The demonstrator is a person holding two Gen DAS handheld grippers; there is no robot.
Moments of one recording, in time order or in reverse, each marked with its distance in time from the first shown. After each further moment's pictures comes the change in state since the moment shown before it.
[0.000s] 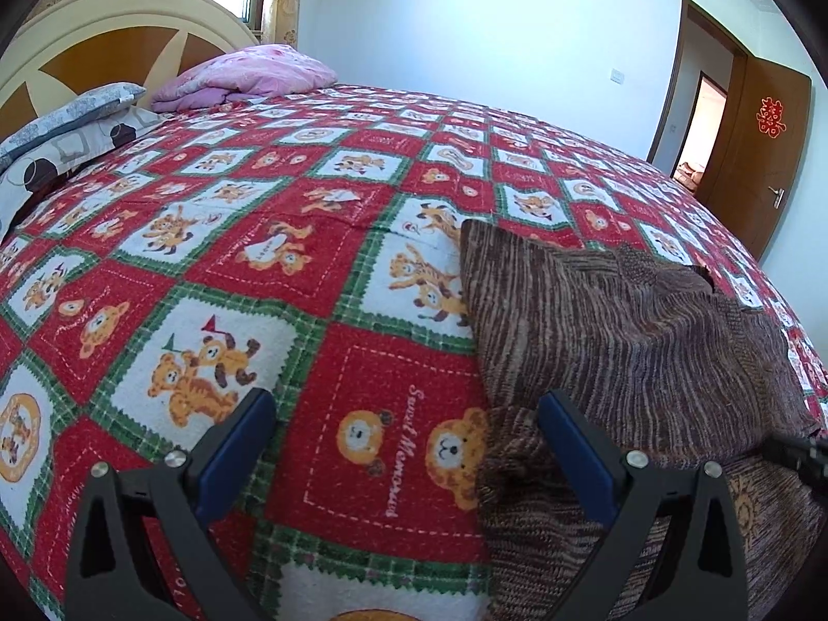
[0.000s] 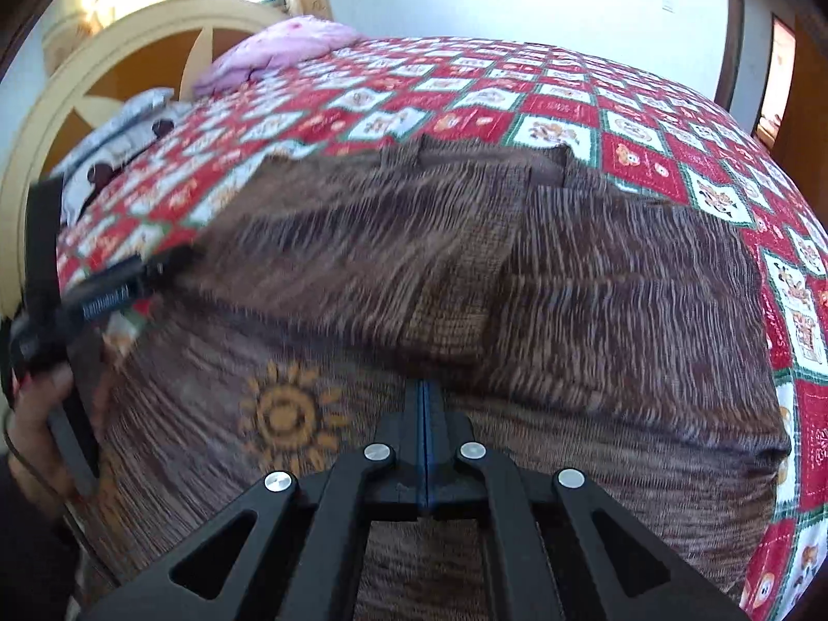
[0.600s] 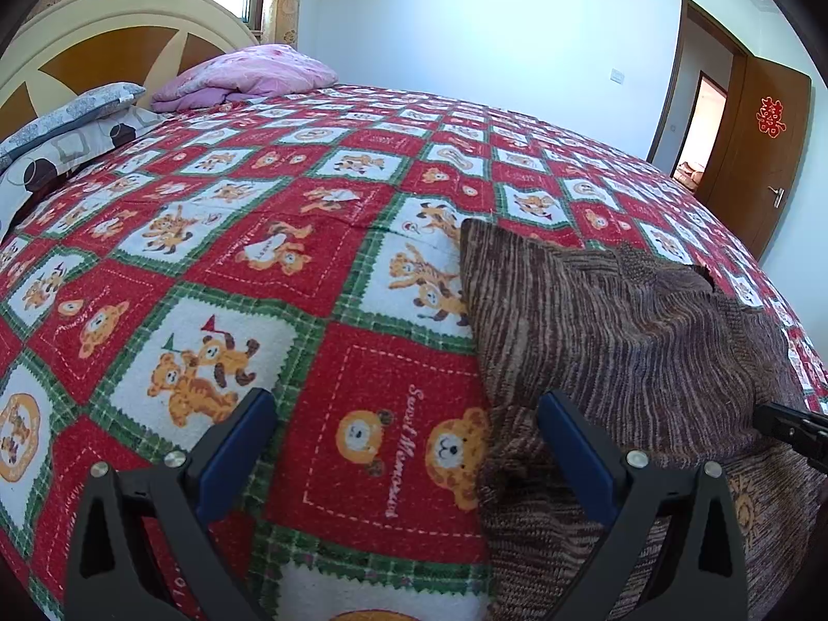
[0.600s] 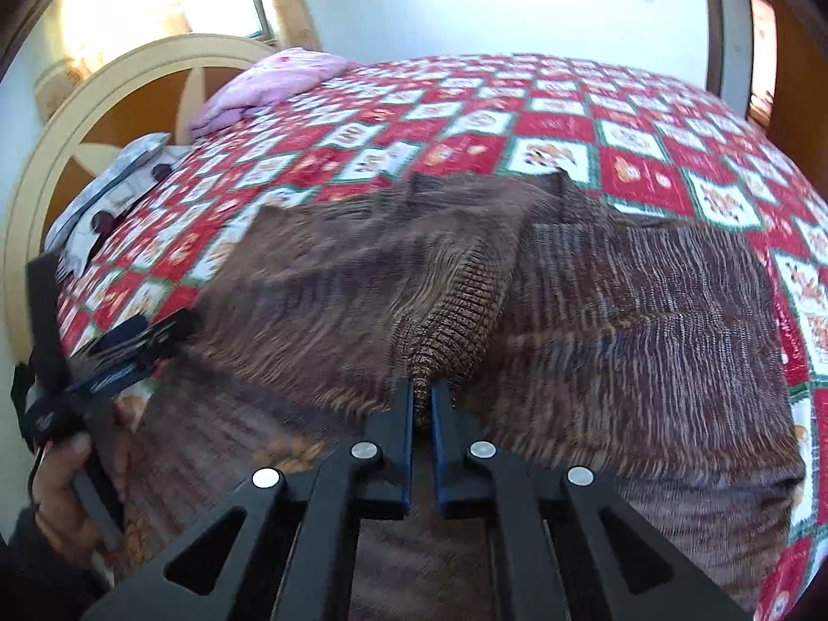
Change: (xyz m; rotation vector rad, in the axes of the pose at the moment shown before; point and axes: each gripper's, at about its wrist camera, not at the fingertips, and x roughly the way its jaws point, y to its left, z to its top) left arm 0.001 -0.001 0.000 -0.005 -0.001 -0.005; right arm -0.003 -0.006 0.022 0.075 -0.068 0.051
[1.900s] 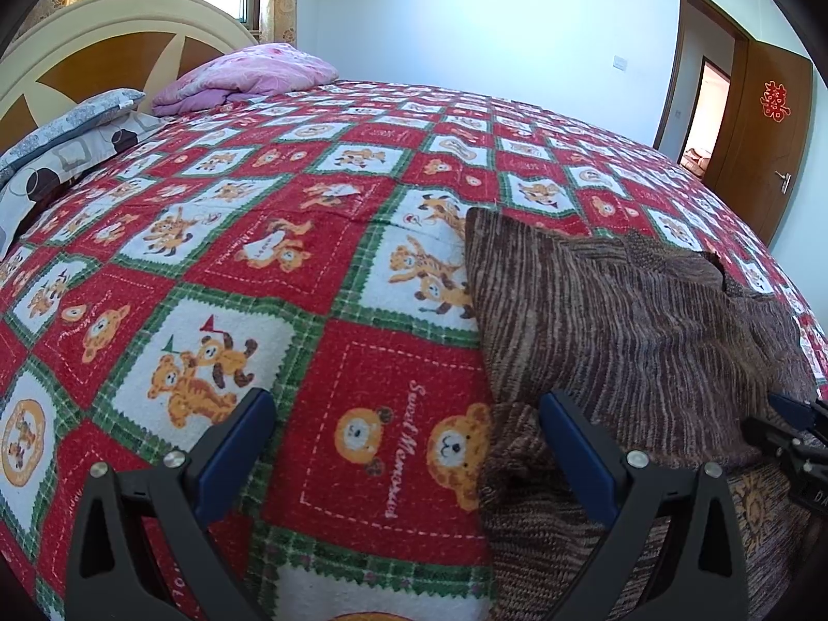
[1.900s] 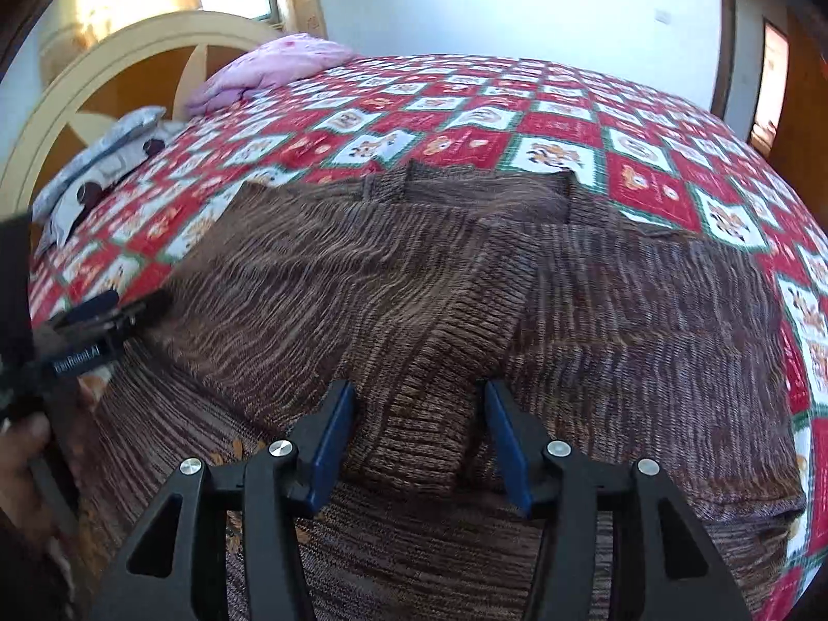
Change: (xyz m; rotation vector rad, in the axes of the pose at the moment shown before) left arm 0.004 -0.005 0.000 0.027 0.020 0.039; right arm 0.026 -0.002 0.002 -0.046 0.010 -0.054
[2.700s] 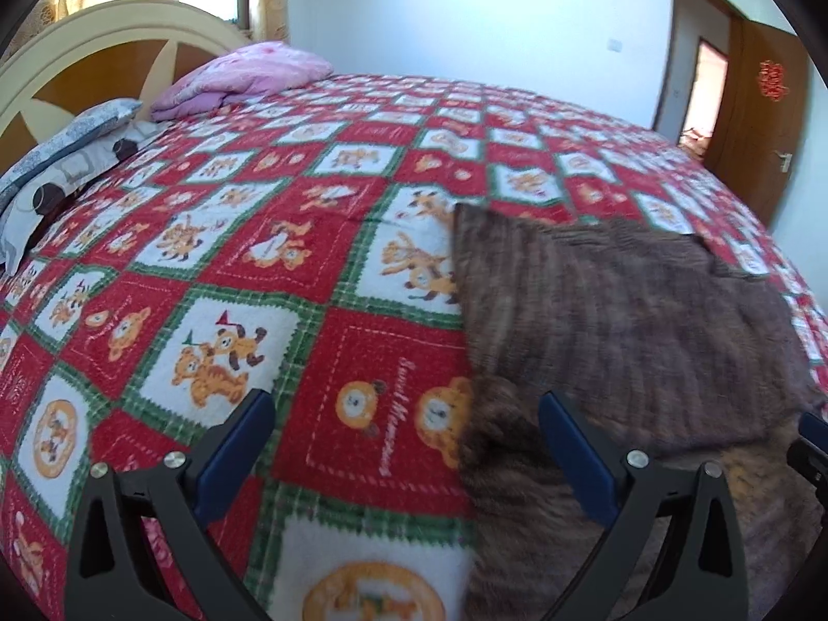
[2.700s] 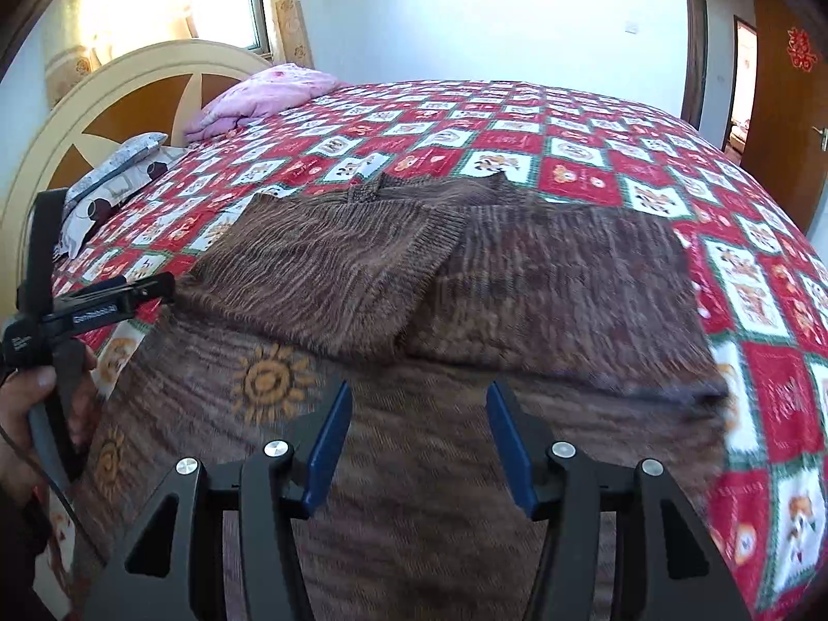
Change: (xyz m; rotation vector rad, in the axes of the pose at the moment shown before) left arm -0.029 -0.009 0.000 0.046 0.031 0.005; right arm -0.074 -0.020 -0.055 0.034 -0.077 -0.022
